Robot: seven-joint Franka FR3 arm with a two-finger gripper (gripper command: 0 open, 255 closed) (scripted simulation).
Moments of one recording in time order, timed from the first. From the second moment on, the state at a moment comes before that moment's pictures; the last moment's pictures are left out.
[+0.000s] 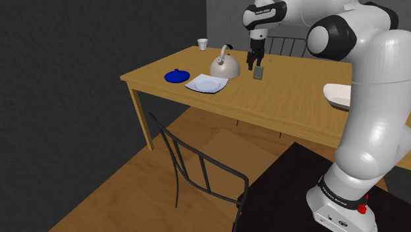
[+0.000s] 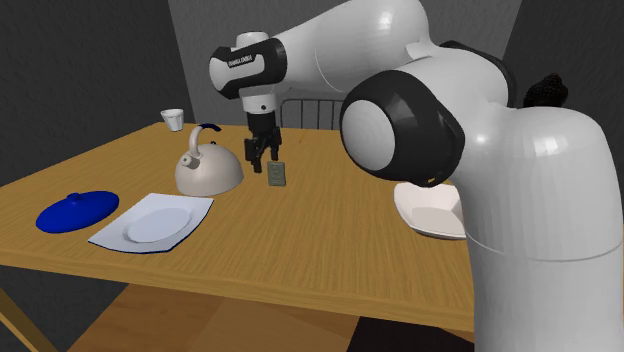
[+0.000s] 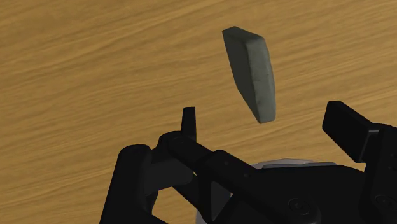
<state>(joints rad) -0.19 0.38 -0.29 -1.39 0.10 1.71 -0.58</state>
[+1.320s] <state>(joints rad) -0.20 0.40 -0.29 -1.25 0.11 1.59 -0.58</state>
